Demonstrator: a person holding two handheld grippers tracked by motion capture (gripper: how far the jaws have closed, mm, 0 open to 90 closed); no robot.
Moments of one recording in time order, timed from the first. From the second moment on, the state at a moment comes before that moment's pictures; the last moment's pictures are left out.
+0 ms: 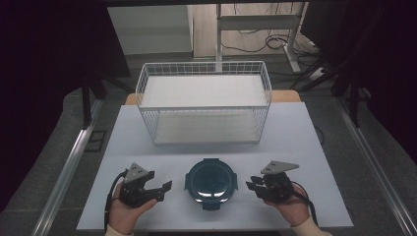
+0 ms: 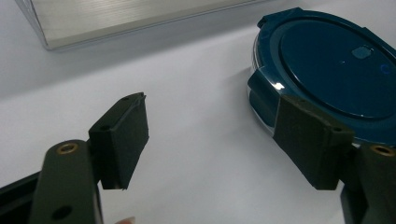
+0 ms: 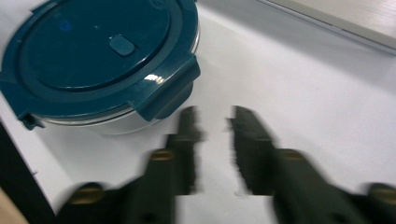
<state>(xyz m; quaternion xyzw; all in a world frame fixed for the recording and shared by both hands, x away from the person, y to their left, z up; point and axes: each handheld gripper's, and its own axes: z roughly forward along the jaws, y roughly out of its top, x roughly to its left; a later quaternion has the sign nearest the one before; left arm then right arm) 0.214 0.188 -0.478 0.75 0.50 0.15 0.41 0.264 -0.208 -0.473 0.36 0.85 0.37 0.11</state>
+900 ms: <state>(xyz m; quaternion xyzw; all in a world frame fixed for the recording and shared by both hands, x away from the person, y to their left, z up) 0.215 0.191 -0.473 0.72 0.53 0.13 0.43 0.262 -0.219 -0.467 0.40 0.80 0.44 0.06</state>
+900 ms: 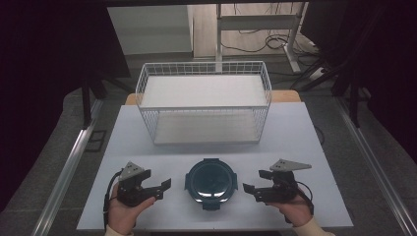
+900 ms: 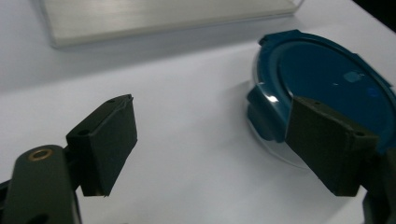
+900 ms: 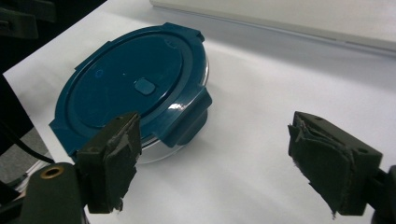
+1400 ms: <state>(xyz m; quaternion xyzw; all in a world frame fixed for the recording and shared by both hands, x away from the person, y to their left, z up) 0.219 0.176 -0.469 0.73 0.51 0.08 0.45 0.262 -0.201 -0.456 0.42 0.79 0.45 0.03</state>
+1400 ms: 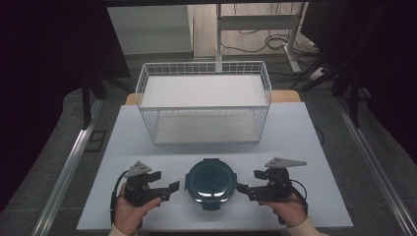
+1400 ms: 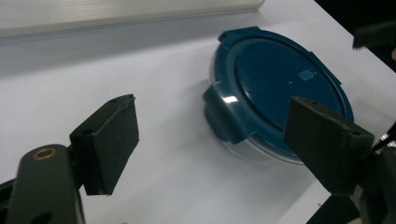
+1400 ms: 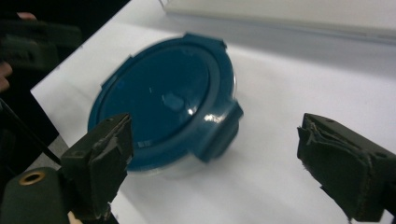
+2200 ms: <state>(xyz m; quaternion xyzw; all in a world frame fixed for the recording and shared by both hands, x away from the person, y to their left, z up) 0.253 0.152 -0.496 0.71 0.53 -0.07 0.46 0.285 -0.168 -0.488 0.46 0.78 0.43 -0.06</state>
